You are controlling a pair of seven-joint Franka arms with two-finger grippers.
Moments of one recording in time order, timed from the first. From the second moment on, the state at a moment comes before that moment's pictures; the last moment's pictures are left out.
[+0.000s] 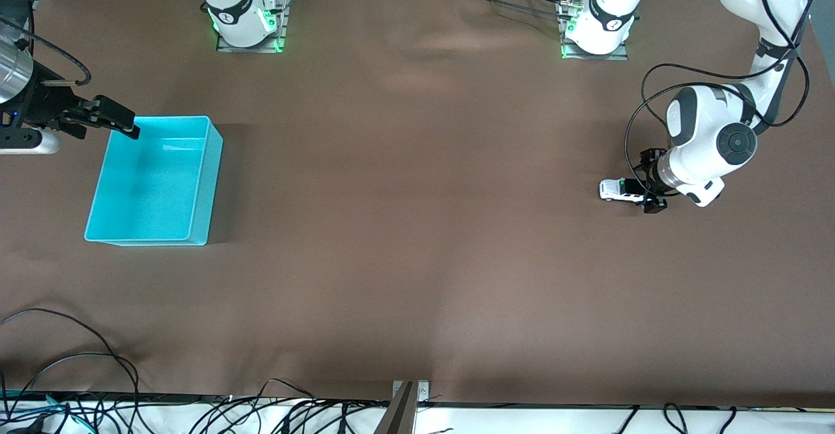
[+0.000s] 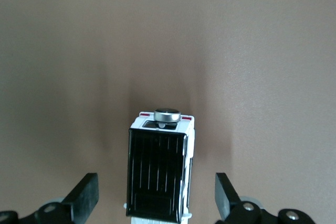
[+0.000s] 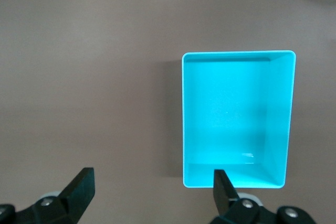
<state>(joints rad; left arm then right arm) 0.03 0.32 0.03 -2.25 -0.01 2.44 -1.51 -0.01 0.03 0.03 -1.63 0.04 1.63 0.03</state>
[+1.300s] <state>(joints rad) 0.00 0.30 -0.15 -2.25 -0.01 2.47 -1.69 -0.01 0.03 0.03 -1.63 0.07 1.63 0.03</state>
